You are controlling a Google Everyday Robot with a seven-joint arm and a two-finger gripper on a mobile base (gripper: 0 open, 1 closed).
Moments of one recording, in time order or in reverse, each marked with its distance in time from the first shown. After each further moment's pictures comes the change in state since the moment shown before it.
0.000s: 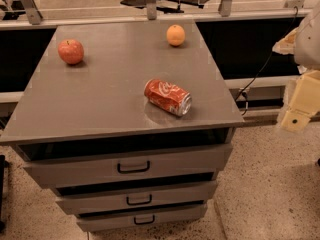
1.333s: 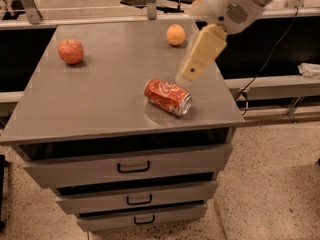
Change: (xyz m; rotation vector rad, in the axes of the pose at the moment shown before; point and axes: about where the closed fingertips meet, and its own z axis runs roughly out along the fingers) arm -0.173 -0.045 0.012 -0.016 -0.406 -0.089
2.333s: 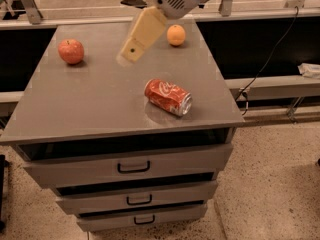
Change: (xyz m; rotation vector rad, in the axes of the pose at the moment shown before) arm -0.105 -0.017 0.045 0.002 -0.185 -0.012
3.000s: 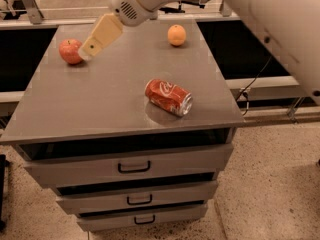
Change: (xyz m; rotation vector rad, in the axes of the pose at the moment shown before) arm -0.040 -0.041 0.094 0.017 -0.146 0.063
